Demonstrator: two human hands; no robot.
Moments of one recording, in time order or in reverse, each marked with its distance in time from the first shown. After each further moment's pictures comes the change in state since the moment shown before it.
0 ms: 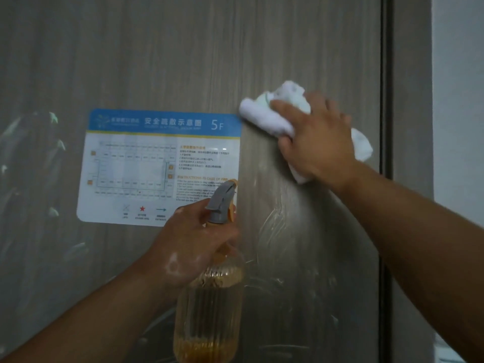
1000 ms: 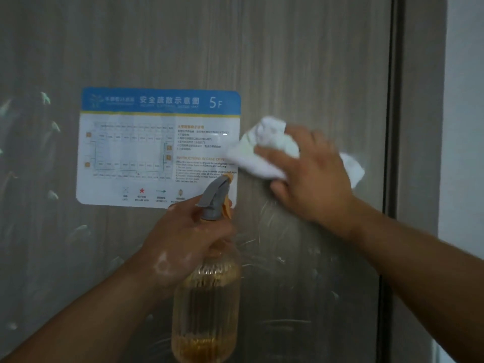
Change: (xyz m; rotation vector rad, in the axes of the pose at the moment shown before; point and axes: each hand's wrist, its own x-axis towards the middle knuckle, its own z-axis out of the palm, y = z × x) left_hand -0.011 -0.021 -0.003 -0.033 -0.007 -0.026; right_hand -0.087 -0.014 0.014 0.112 -0.052 -0.217
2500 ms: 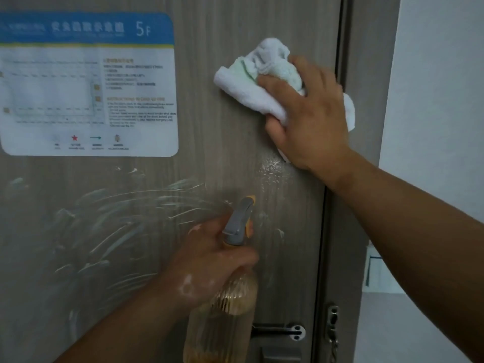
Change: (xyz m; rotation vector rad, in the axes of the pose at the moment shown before) left_hand -0.057 -0.038 0.117 0.012 -0.260 -0.085; right_hand -0.050 0.059 -0.016 -0.007 0.219 0.137
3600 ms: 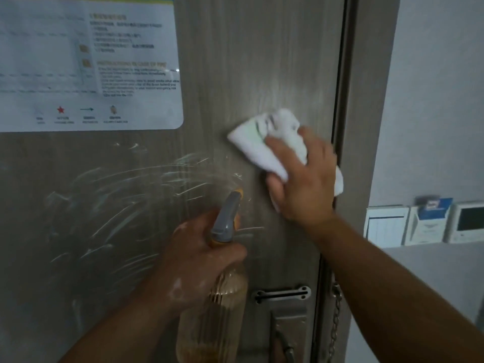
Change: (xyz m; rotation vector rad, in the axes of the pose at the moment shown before) left_hand -0.025 -0.037 -0.034 0.057 -0.008 0.047; right_hand -0.132 -0.058 0.005 0.013 -0.037 0.147
